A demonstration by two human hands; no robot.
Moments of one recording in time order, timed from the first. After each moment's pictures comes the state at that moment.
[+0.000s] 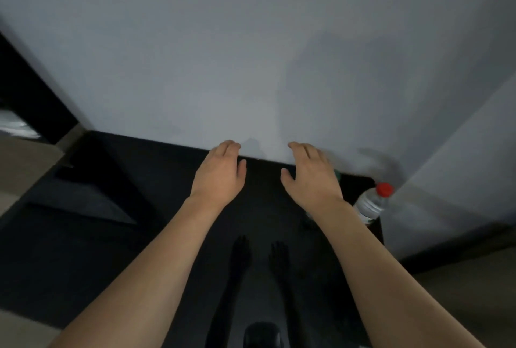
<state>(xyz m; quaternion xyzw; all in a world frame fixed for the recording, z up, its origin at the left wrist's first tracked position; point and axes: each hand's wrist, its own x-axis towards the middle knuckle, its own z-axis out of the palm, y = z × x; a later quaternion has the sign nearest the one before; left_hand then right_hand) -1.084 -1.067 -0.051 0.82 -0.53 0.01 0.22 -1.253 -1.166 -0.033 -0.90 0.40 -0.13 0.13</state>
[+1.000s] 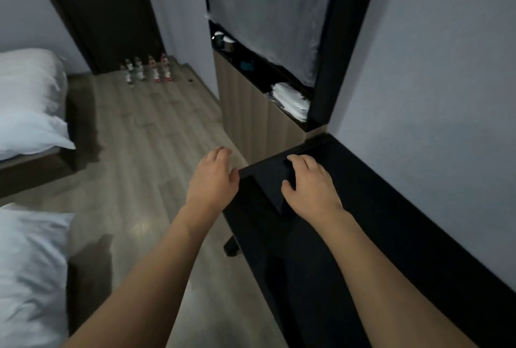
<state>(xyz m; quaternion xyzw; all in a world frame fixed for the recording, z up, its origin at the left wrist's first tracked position) -0.776 -0.593 -0.039 0.97 -0.10 0.10 0.22 -0.821 -0.794 -0.024 -0.98 0.00 -0.06 0.18</state>
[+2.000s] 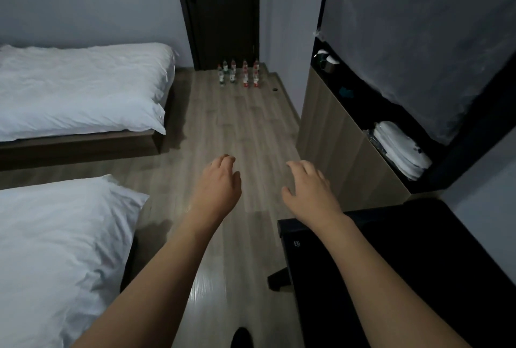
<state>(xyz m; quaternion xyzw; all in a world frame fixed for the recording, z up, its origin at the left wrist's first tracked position) -0.687 -0.427 -0.051 0.96 0.09 0.17 0.19 -0.658 -0.628 -0.030 -0.95 -0.20 -0.01 0.22</state>
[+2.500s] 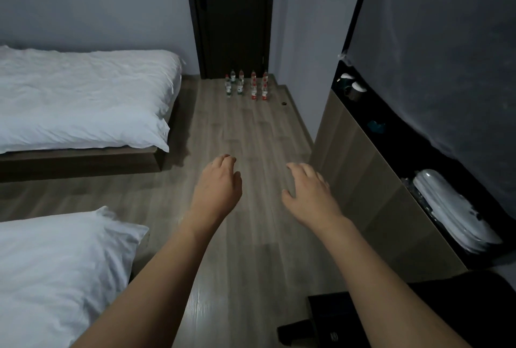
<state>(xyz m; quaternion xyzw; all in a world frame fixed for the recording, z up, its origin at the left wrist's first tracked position) -0.511 -0.288 -0.027 0.96 0.09 0.16 0.21 -0.472 -0.484 -0.009 -0.96 -0.20 0.00 0.19</state>
